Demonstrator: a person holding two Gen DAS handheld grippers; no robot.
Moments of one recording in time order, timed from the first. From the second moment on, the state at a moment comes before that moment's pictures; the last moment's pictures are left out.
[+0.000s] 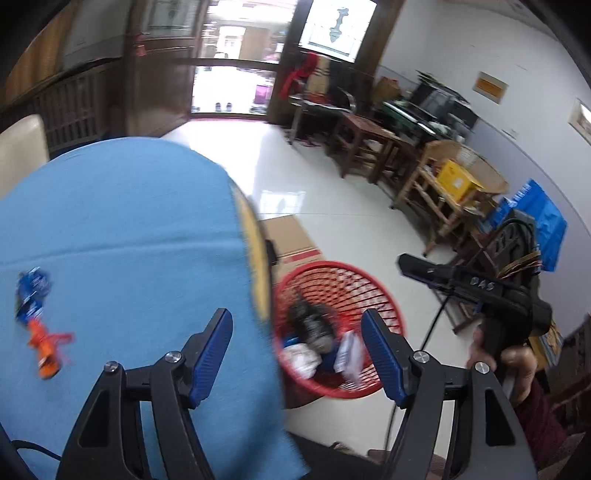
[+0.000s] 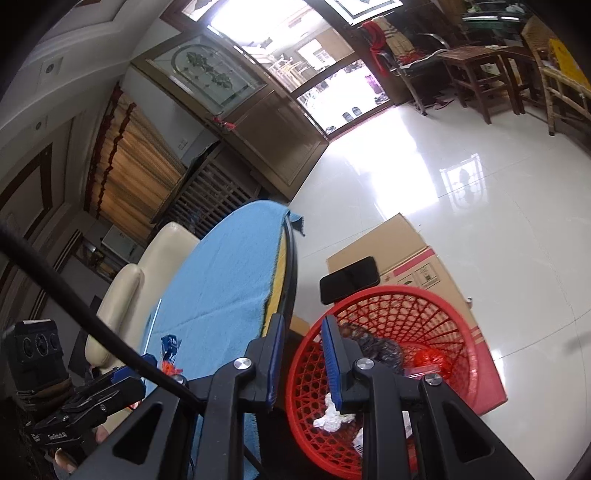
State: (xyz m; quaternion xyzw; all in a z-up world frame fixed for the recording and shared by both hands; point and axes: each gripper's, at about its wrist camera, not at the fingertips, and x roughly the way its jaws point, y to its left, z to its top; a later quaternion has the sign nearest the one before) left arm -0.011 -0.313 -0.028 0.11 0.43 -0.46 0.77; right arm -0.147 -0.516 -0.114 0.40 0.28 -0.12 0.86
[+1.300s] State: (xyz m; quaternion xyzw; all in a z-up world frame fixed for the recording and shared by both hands) left arm 0.213 -0.011 -0.074 0.02 0.45 -0.15 0.88; right arm 0.207 -0.153 -0.183 0.08 0.50 0.13 0.85
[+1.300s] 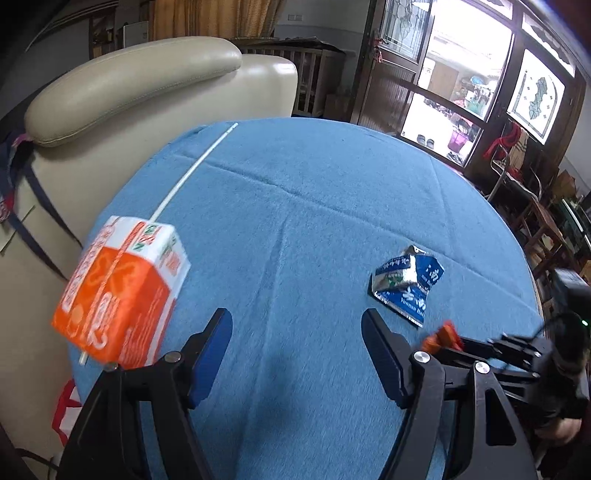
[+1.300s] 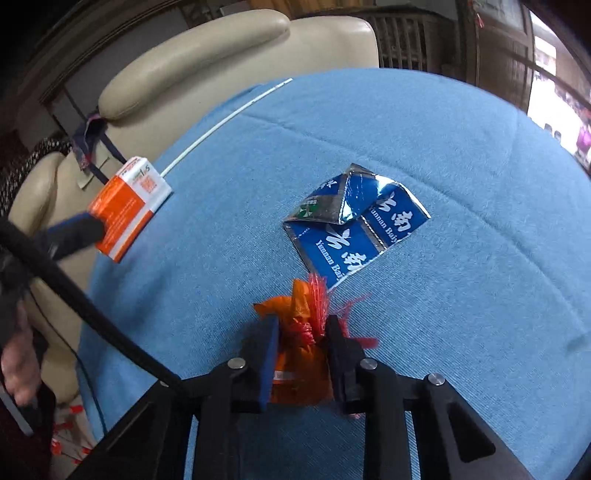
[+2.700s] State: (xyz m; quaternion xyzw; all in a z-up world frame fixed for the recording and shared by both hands) left arm 0.269 -0.193 -0.144 0.15 0.47 -0.26 0.83; right arm 0.160 -0.366 -0.156 0.24 0.46 -0.05 0.85
